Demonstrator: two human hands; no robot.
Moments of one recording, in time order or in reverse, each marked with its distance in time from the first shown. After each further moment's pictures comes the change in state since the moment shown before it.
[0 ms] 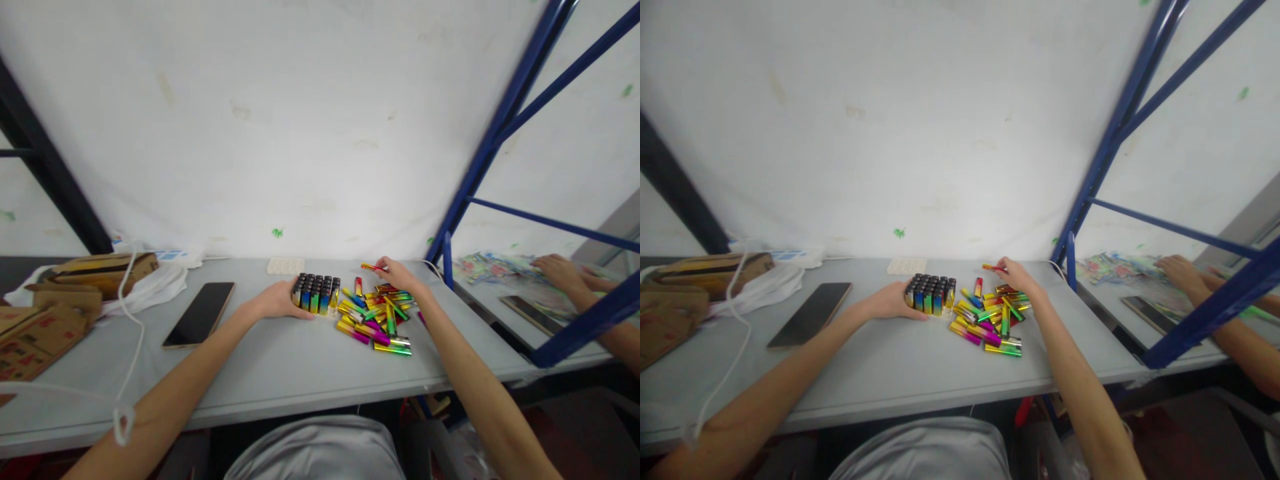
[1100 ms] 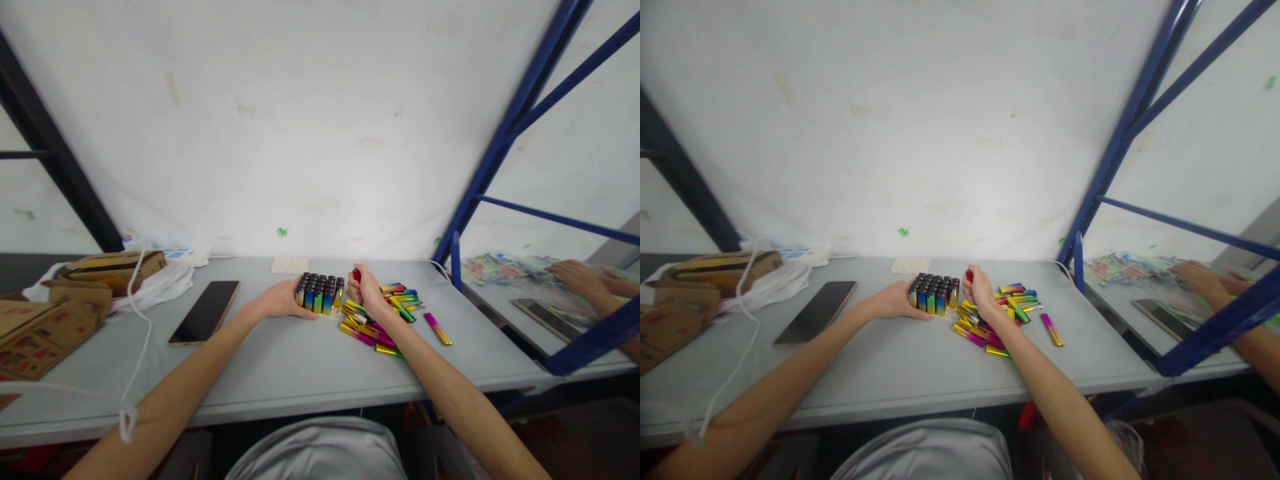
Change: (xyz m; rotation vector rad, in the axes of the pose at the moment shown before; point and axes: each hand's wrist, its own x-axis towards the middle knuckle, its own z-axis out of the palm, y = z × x) left_hand -0.002 0.005 -0.001 -0.024 -0.015 -0.009; right_hand -0.027 -0.125 0.076 1.140 -0.104 0.273
